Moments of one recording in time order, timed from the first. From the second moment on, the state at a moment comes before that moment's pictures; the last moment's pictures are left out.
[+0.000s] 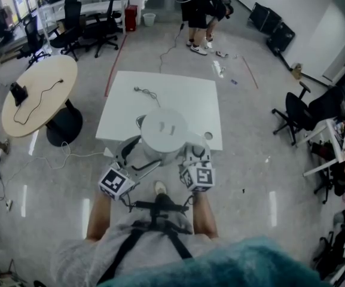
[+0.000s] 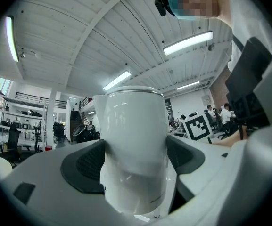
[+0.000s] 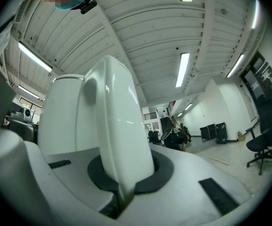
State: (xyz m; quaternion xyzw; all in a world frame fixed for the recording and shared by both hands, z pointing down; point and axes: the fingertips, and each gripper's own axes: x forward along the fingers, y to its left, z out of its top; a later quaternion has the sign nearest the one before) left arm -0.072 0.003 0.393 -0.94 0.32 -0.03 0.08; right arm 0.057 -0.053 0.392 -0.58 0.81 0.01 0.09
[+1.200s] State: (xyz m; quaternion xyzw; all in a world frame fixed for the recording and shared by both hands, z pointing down) left arm -0.059 0.003 0.392 -0.95 0.31 -0.03 0.08; right arm 0.071 -0.052 0.392 -0.58 0.81 0.01 0.10
